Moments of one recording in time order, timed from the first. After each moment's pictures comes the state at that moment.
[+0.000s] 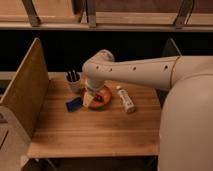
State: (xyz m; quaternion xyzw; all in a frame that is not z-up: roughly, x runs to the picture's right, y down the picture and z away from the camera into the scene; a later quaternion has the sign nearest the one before) arm -0.083 0.033 0.761 -0.26 -0.04 0.23 0.94
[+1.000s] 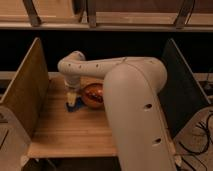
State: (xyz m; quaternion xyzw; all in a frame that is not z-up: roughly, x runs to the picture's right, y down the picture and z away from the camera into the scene) arm -0.187 0.034 0.840 -0.29 -0.08 0.04 0.95
